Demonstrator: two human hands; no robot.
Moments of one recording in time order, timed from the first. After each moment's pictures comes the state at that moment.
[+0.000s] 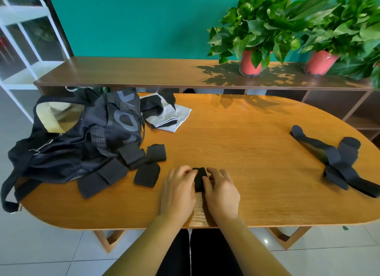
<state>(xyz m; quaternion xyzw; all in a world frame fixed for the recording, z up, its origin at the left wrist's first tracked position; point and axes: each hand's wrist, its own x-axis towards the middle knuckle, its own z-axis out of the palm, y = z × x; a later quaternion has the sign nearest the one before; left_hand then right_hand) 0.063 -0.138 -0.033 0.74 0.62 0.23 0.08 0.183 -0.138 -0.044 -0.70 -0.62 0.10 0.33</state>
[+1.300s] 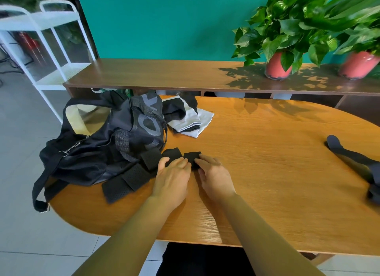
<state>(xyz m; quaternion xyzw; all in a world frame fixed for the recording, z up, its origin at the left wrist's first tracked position) -0.009 -0.093 -0.009 0.78 0.62 0.07 -0.03 0.129 -0.061 -0.041 -0.54 -0.80 0.08 0.26</state>
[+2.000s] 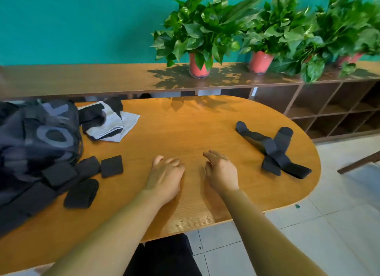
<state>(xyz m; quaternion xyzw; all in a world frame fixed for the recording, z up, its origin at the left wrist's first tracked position) 0.156 -0.085 -0.007 0.88 0.48 0.08 -0.01 0.327 -0.104 -0.014 -0.71 -0.65 0.06 0.27</state>
